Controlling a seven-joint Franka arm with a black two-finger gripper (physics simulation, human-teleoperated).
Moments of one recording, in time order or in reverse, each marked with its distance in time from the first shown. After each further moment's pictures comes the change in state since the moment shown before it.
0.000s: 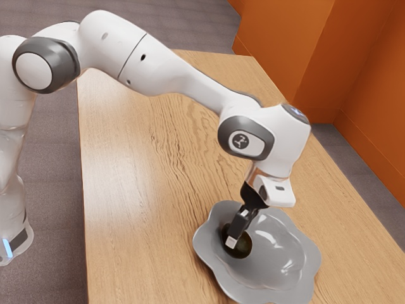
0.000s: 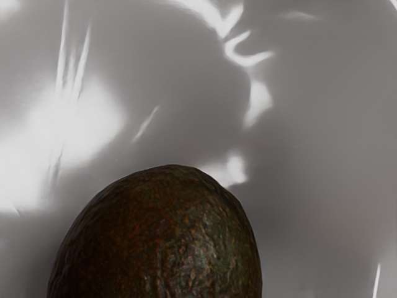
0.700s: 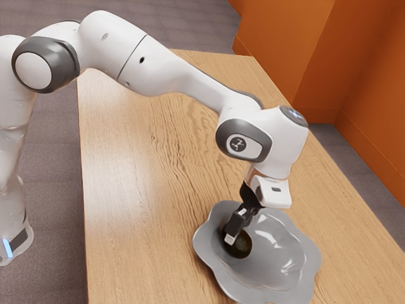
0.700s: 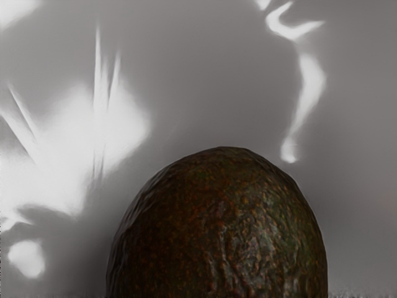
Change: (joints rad) arm 0.001 -0.004 0.004 -0.016 0.063 0.026 0.051
